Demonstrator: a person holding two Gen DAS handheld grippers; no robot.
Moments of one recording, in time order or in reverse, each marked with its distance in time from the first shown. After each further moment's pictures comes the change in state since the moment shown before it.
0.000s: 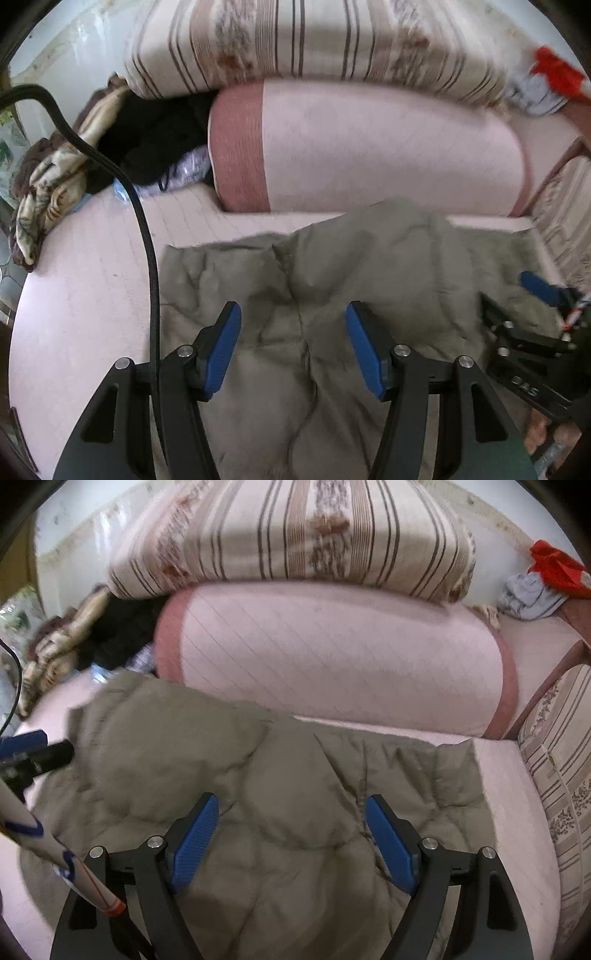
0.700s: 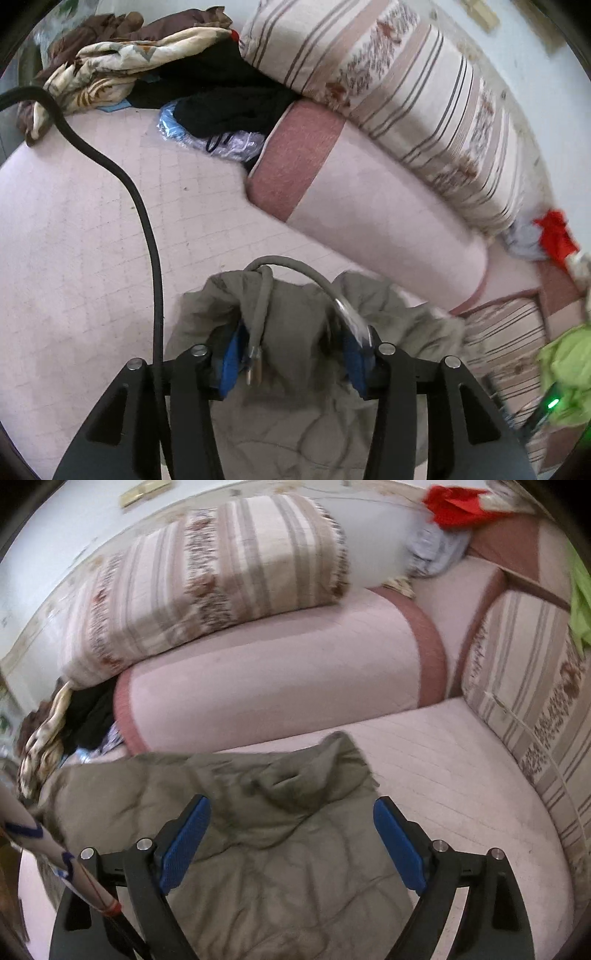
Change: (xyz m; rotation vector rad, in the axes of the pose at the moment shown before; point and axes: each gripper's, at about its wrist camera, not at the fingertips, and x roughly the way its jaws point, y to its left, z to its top) left arm -0.072 0.118 0.010 -0.510 -0.027 -0.324; right arm -0.091 -0.110 -0.005 0.288 -0.083 0.000
